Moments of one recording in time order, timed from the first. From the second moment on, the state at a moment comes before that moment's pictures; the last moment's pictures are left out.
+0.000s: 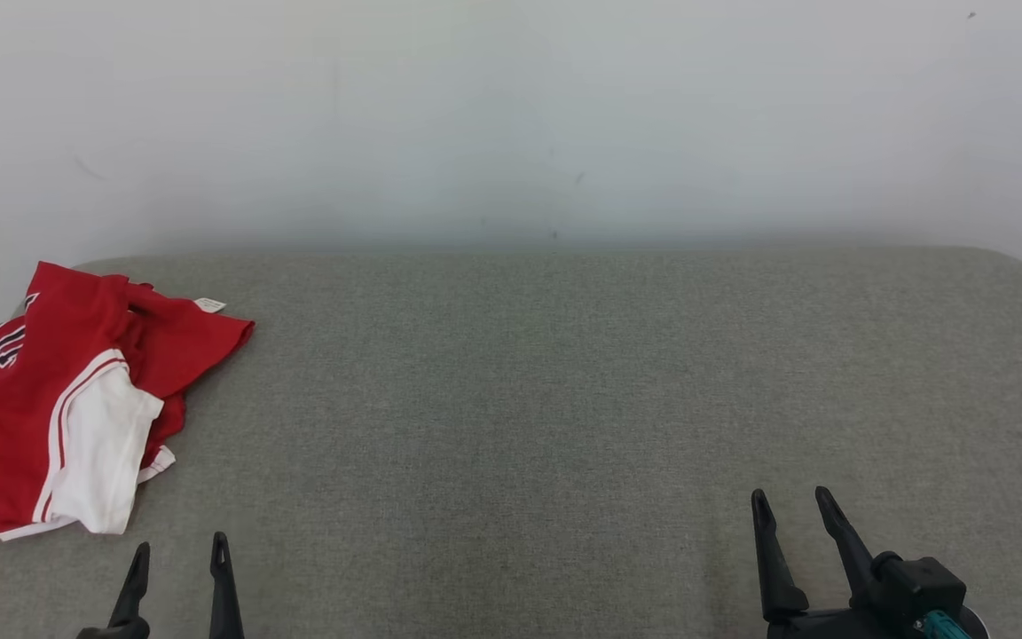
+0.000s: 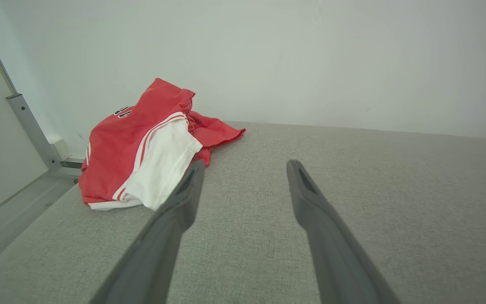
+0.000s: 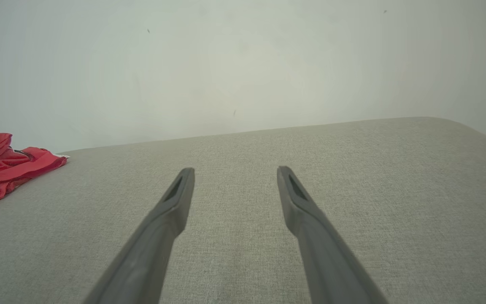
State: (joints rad) left arm 0.08 0.14 -0.02 0.09 -0.19 0.06 -0.15; right arm -0.02 -0.05 -0.02 0.27 0.14 0.13 -0.24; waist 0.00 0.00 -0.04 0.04
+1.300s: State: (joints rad) left arm 0.08 0.16 -0.02 0.09 -0.22 0.11 -0.15; right arm 0.00 -0.05 -0.01 0.29 0.17 0.13 -0.25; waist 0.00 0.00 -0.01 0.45
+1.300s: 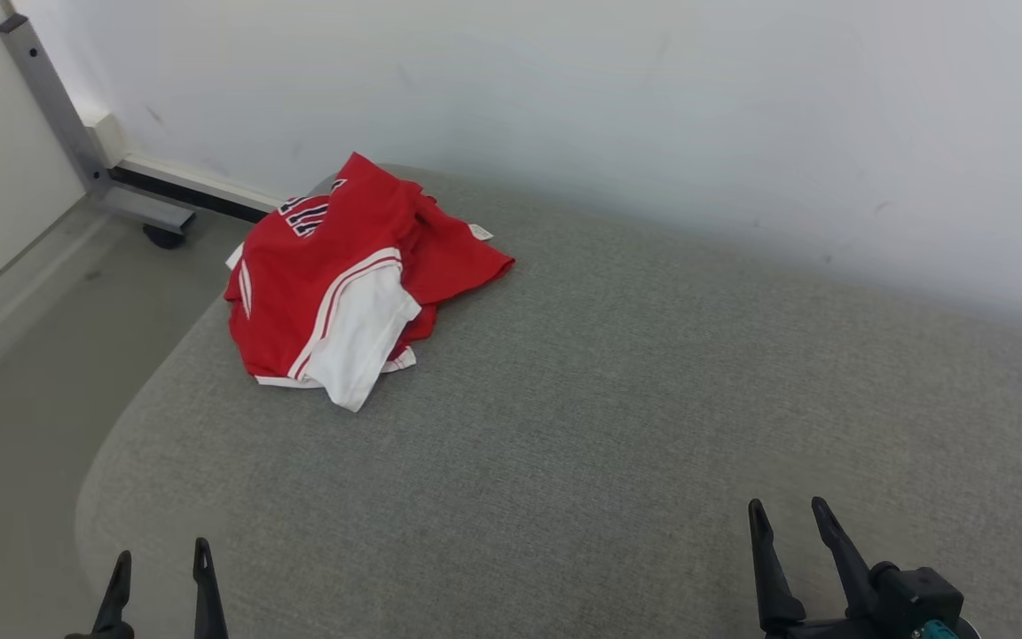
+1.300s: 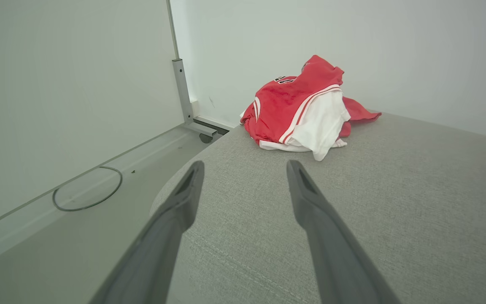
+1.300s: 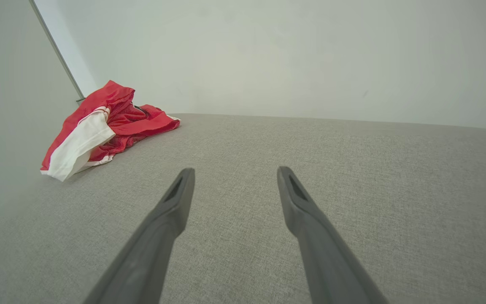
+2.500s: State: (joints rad) left arm -0.14 0.23 0.04 0.13 -0.29 0.11 -0.19; right arm -0.08 -0.05 0.00 0.24 0.11 0.13 -0.24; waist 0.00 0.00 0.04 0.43
